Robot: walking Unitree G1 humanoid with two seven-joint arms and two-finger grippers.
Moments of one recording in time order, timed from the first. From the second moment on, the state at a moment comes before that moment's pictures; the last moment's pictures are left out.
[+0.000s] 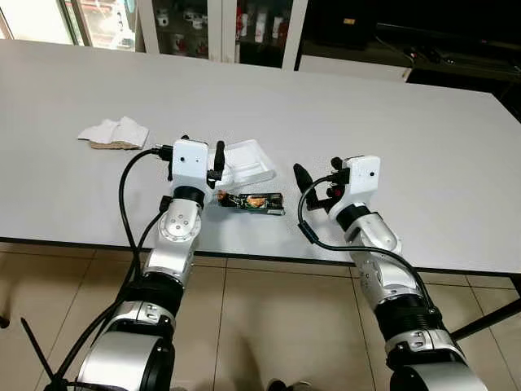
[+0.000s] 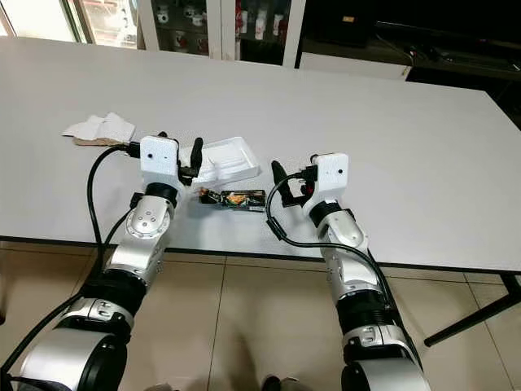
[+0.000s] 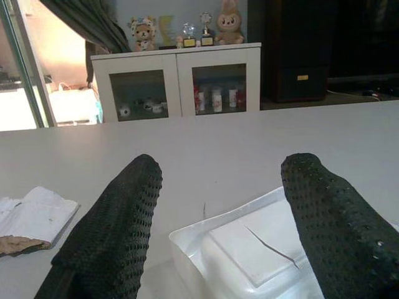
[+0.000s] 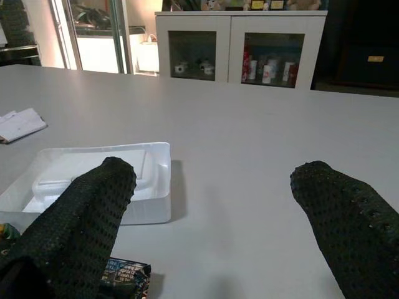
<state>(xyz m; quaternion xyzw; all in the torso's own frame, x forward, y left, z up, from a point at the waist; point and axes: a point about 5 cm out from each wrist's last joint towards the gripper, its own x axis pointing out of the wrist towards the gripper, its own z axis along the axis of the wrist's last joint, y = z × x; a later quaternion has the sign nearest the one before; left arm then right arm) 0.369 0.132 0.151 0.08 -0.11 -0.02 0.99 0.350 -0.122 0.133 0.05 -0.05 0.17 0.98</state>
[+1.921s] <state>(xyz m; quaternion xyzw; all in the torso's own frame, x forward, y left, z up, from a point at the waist) 0.371 0.153 0.156 0.09 -0.11 -0.01 0.99 0.315 -0.090 0.115 -0.01 0.02 0.44 0.90</state>
